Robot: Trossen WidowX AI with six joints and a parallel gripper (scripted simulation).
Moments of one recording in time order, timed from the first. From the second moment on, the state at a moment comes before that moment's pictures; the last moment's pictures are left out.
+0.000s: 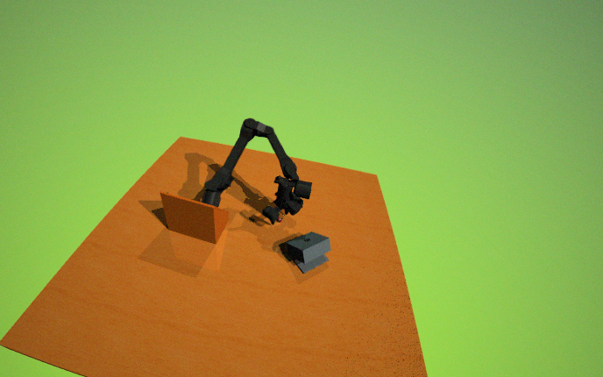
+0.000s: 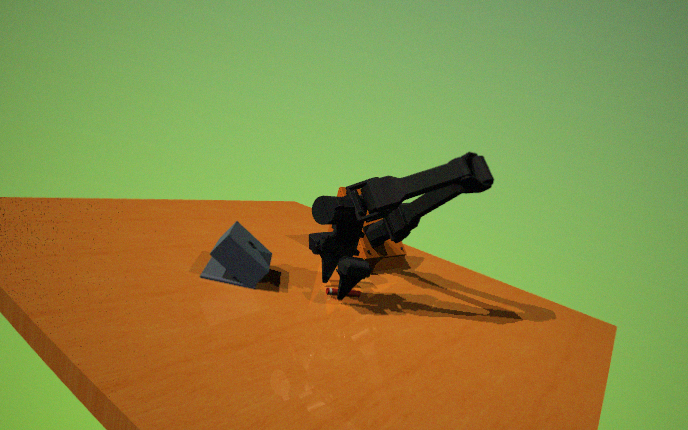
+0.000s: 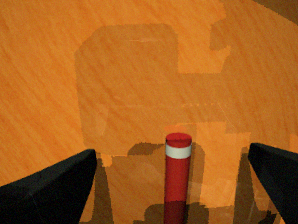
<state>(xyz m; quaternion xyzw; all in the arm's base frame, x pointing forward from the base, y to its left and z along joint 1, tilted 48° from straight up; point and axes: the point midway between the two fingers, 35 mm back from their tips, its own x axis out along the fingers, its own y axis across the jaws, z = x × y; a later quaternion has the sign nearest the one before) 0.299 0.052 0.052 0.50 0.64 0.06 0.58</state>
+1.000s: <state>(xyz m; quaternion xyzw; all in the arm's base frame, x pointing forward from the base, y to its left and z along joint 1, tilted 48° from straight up) 0.298 0.053 0.050 0.50 0.65 0.06 0.57</state>
